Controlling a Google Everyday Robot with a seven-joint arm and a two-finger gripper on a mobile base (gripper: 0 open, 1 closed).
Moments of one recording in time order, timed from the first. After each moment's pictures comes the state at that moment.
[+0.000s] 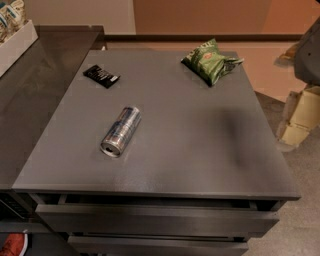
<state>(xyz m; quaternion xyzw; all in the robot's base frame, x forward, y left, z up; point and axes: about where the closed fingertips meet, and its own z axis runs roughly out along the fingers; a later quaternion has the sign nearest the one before) 0.438 -0.217 0.976 -0.60 0.78 -0.03 0.16</state>
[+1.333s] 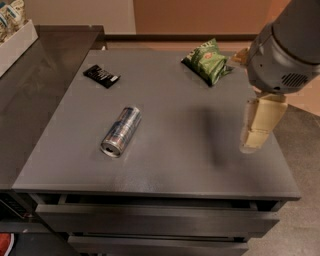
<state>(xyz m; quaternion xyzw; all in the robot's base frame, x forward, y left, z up) 0.450 -0.148 0.964 -0.69 0.69 -0.03 0.19</state>
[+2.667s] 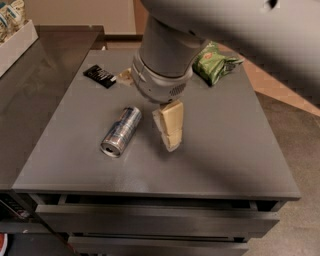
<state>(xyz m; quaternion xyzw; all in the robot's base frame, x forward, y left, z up) 0.471 0.027 0.924 -0.89 0.42 -0.05 0.17</state>
